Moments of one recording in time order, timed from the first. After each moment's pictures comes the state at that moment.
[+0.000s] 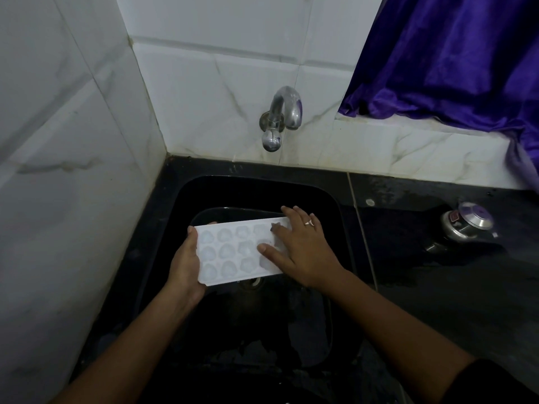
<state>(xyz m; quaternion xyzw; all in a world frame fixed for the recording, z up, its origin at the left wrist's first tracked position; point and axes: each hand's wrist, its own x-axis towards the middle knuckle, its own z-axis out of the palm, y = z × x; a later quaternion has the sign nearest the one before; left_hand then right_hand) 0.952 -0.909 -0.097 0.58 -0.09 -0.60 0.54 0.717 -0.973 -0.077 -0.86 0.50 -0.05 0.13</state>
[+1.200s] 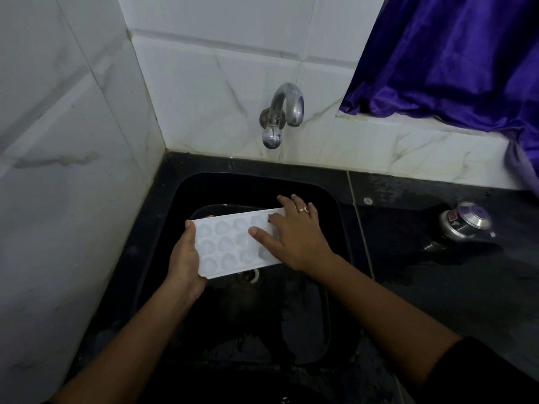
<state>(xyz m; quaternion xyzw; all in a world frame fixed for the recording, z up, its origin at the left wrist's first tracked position) 0.950 -0.914 -0.097 0.58 -0.07 -0.59 0.57 0.742 -0.989 -0.066 -0.84 0.52 -0.02 0.12</state>
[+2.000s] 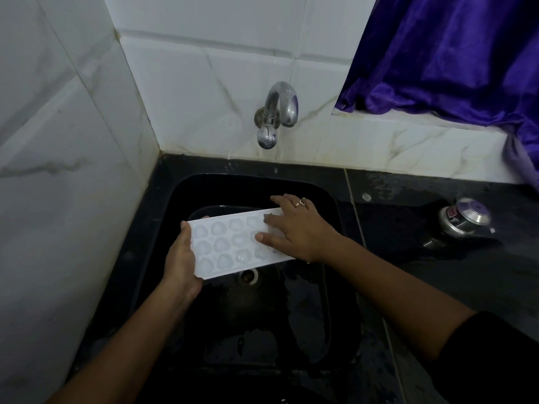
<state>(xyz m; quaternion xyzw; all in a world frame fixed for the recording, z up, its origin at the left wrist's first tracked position) 0.951 -0.923 -0.096 0.58 -0.07 -0.59 0.57 0.725 -1.016 -0.055 -0.87 0.46 0.07 0.14</state>
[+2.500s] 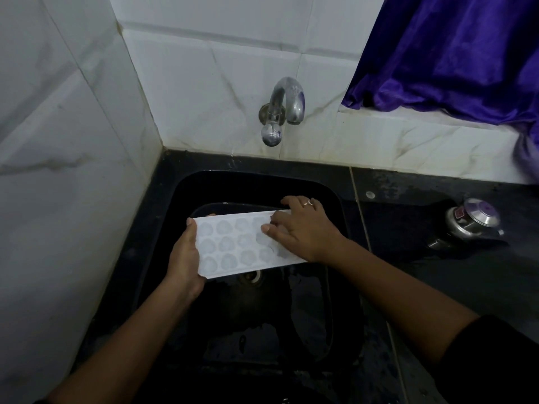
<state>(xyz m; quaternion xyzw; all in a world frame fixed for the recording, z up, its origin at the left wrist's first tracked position) 0.953 -0.926 -0.098 0.59 -0.08 -0.59 0.55 0.725 -1.016 -0.060 -0.85 0.50 0.03 0.17</state>
